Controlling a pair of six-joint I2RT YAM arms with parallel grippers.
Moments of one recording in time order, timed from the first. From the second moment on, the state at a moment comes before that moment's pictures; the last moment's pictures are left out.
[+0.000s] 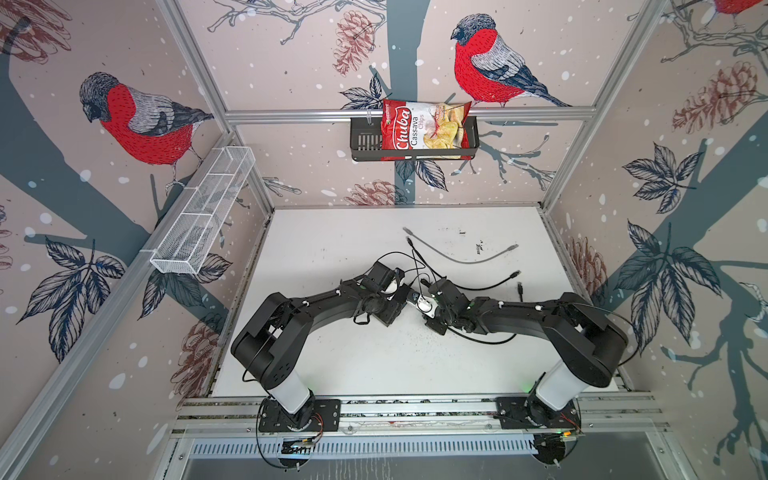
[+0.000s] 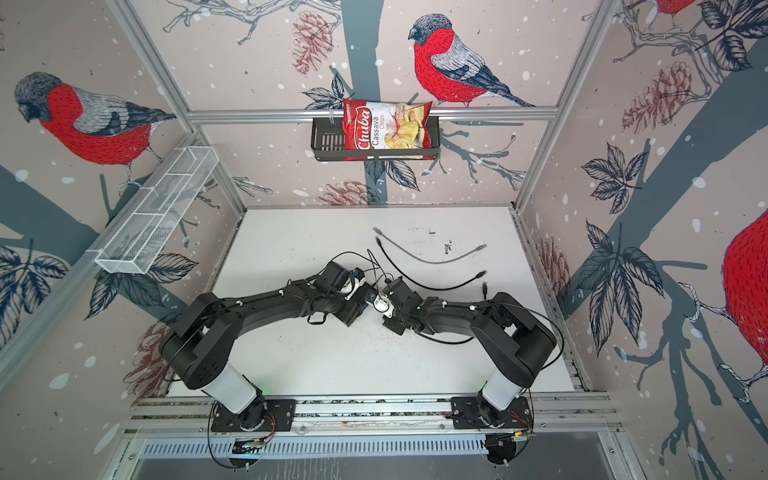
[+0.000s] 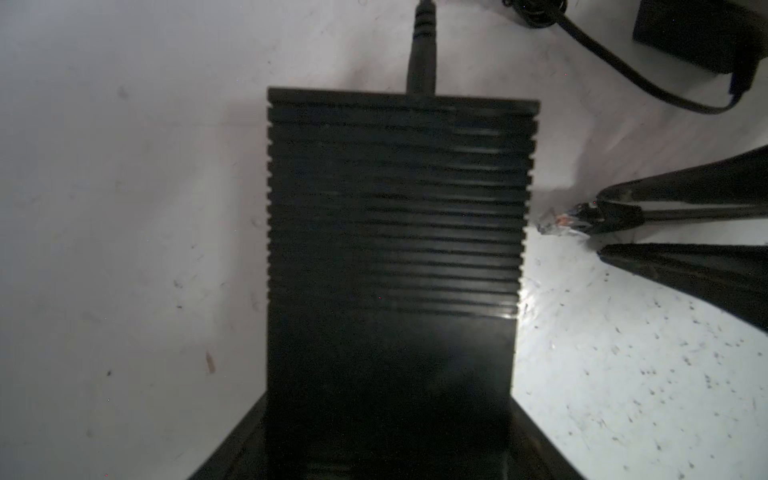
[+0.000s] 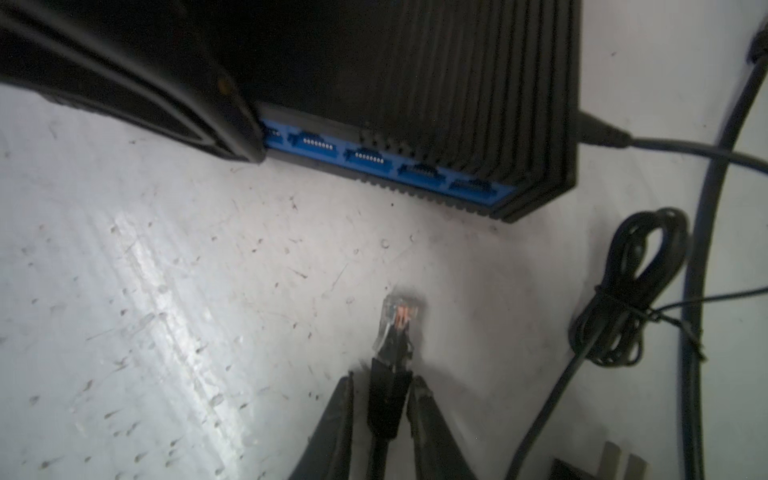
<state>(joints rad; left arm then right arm) -0.65 1.64 0.89 -0.34 0.10 0.00 0.85 1.65 0.75 -0.06 0.00 -0.39</state>
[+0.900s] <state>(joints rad) -0.65 1.64 0.90 -0.34 0.10 0.00 0.80 1.65 0.80 -0.18 -0.04 -0.39</state>
